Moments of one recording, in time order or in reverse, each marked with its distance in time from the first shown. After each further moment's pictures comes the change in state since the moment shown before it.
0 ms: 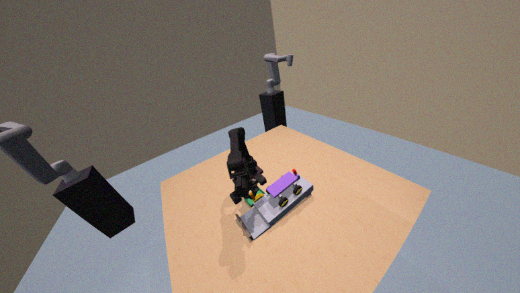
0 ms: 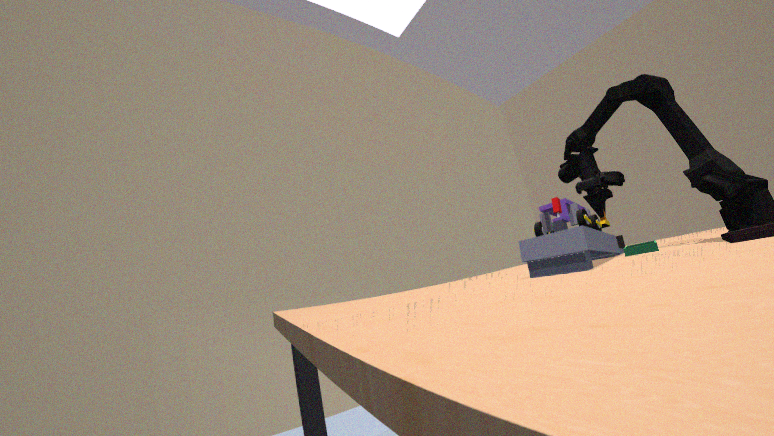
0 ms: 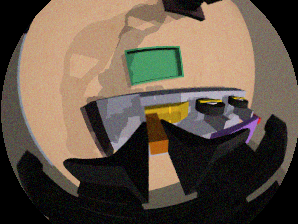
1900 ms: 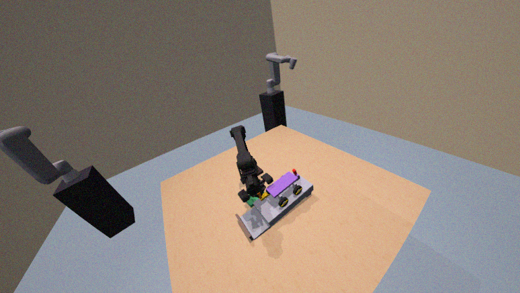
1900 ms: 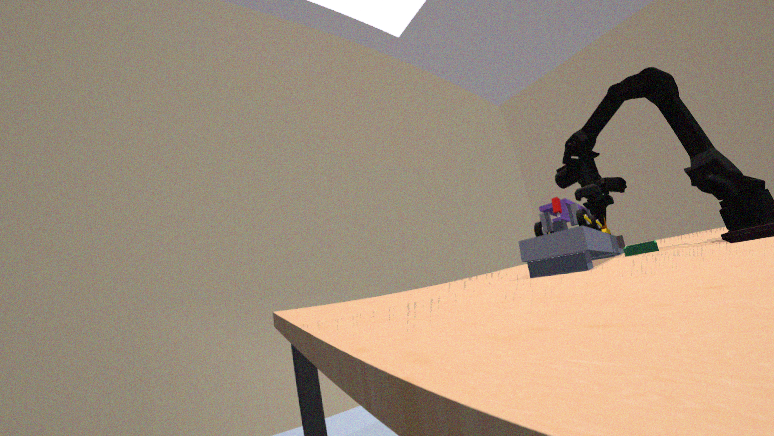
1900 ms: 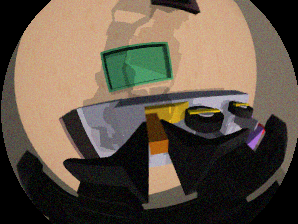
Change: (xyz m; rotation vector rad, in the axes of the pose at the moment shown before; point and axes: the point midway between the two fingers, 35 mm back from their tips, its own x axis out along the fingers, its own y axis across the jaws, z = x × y) arm 0.029 -0.037 0.003 0.003 -0.002 -0.004
